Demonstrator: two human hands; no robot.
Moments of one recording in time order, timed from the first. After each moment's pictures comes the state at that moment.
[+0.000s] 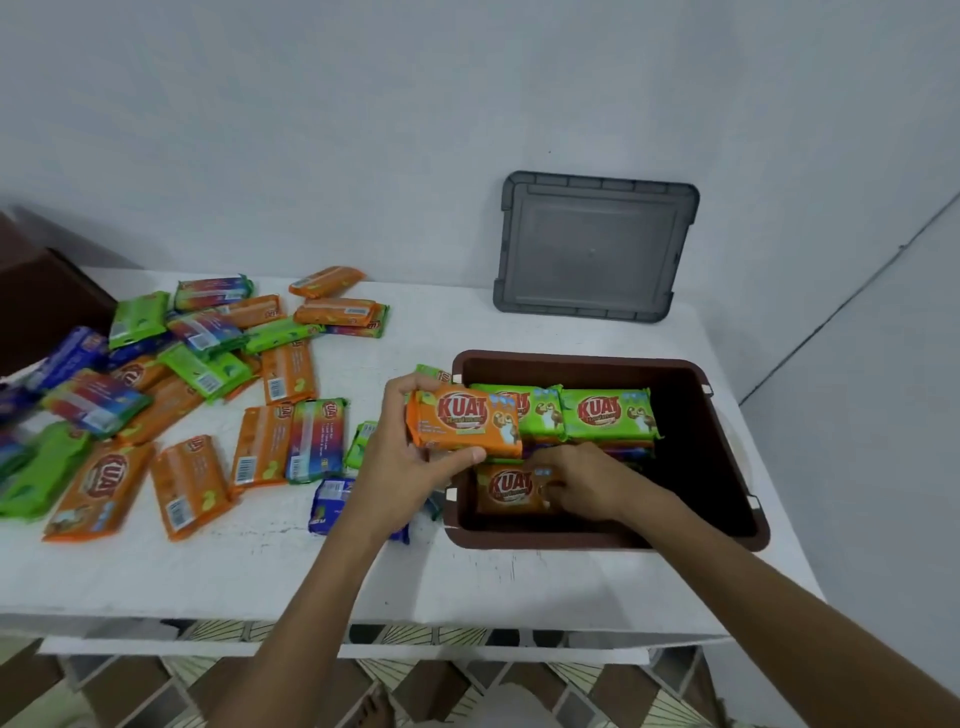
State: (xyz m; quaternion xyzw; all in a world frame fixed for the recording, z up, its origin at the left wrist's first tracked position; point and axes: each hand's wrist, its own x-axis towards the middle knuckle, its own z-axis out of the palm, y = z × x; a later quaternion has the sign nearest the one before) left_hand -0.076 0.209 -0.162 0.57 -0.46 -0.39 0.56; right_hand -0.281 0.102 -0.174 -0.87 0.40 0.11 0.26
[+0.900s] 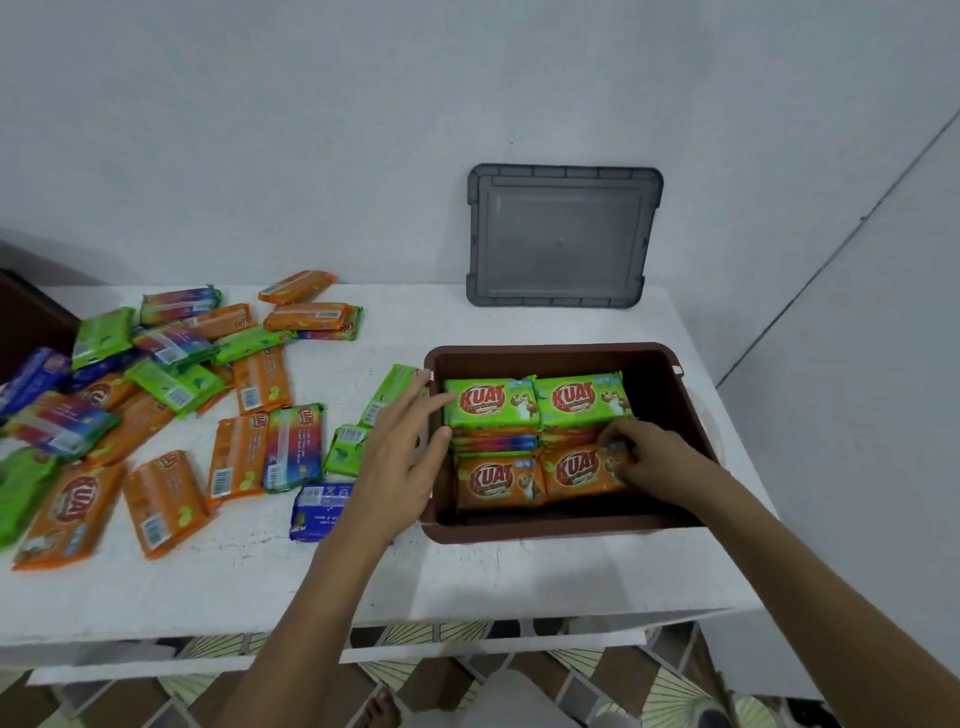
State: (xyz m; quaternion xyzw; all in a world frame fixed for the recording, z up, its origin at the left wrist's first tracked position) left_hand -0.086 0.197 -0.183 0.66 -0.61 -0.19 0.40; right_hand -0.366 0.087 -0.168 -0.74 0.58 0.00 0.35
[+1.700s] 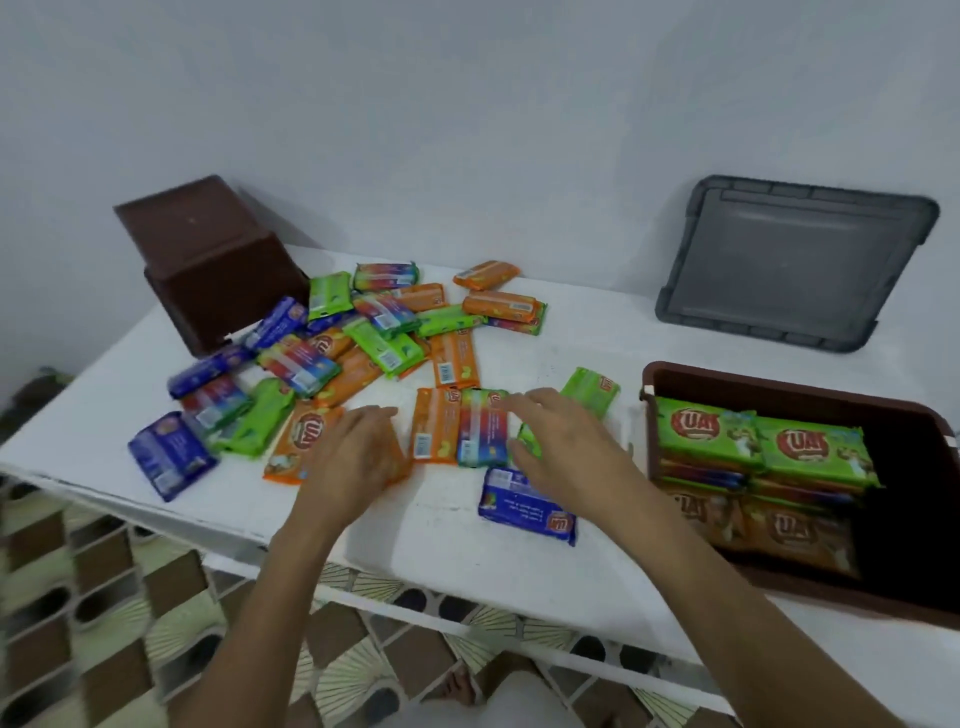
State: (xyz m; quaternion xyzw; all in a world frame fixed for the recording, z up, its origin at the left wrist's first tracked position) left_hand 0.137 0.314 -0.211 0.82 -0.52 -0.07 0.22; right_hand -0.093 0.181 -0.139 -0.93 0.30 -0.10 0.20
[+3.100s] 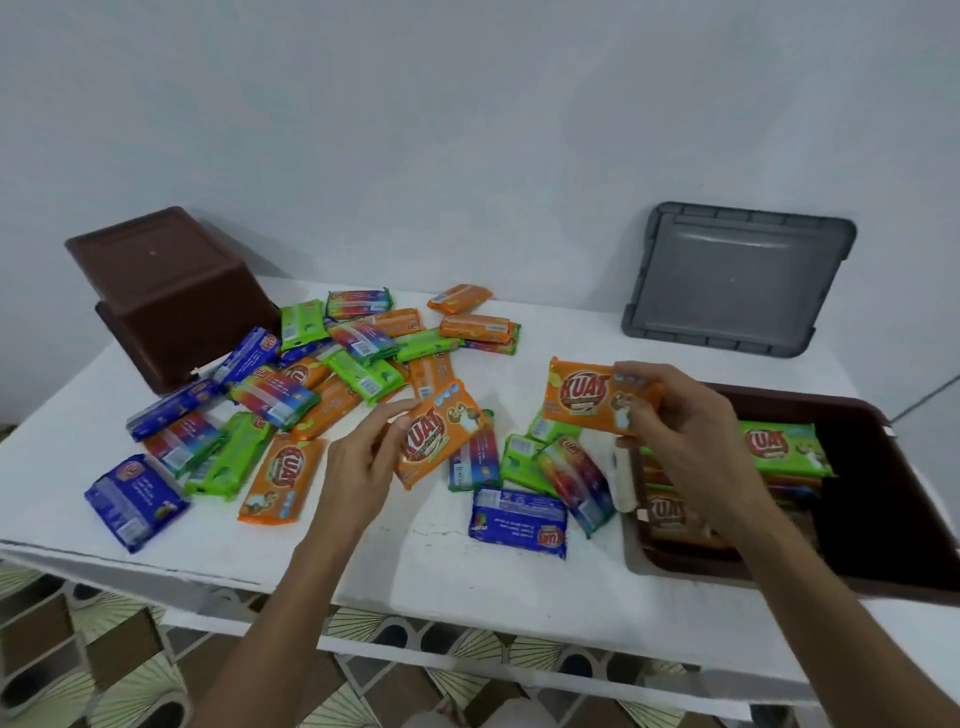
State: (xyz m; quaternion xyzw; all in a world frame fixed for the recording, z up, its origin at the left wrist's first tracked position) left_hand 0.121 0.289 -0.197 0.69 -0.49 -0.15 0.52; right_hand -0.168 0.163 -0.099 -0.74 0.42 -0.34 0.40
